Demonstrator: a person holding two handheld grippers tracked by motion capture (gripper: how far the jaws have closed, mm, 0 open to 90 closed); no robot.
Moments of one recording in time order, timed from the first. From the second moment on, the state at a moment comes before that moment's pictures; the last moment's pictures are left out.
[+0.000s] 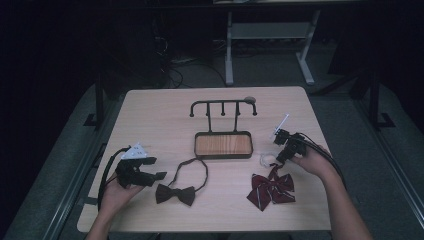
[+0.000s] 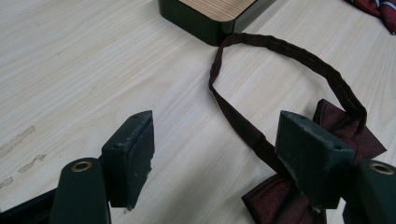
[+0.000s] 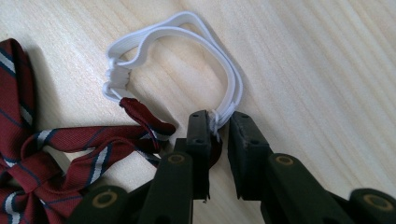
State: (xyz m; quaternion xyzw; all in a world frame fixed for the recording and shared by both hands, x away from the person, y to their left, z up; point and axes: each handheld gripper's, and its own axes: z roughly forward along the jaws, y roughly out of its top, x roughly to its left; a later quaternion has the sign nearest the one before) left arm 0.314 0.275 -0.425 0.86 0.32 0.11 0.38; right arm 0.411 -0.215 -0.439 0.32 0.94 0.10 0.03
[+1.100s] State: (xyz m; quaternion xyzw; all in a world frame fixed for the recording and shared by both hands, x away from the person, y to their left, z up) left arm 0.313 0.274 -0.424 0.86 0.31 0.11 0.38; right arm 0.384 -0.213 -0.392 0.26 0.95 0.15 -0.01
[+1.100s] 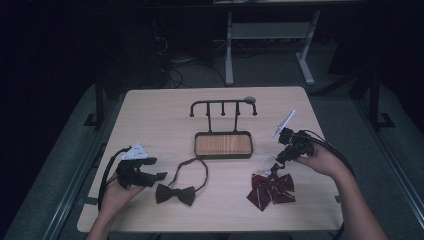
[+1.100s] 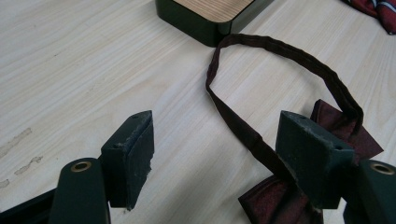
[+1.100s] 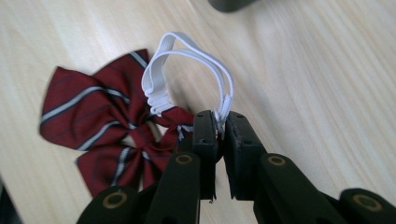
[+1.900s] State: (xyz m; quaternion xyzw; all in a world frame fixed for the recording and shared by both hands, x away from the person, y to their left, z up) left arm 0.313 0.273 -0.425 0.86 0.31 0.11 0.39; right arm 0.367 -0.188 -0.335 0.20 0.96 0.17 0.01
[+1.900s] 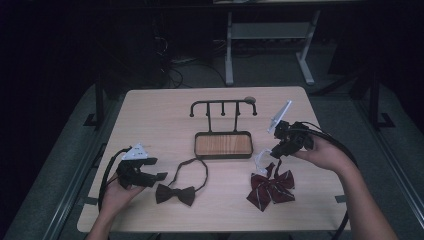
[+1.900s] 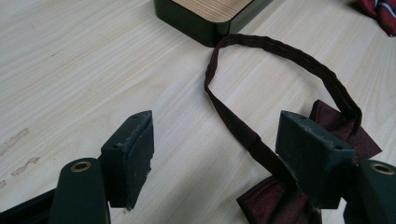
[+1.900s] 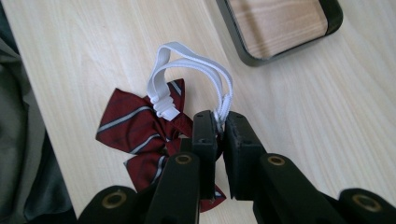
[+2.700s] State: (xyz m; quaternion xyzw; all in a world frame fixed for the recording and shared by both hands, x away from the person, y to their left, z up) left arm 0.313 0.273 -0.425 0.86 0.31 0.10 0.39; right arm 0.367 -0.171 -0.282 0.17 0.97 0.18 0.03
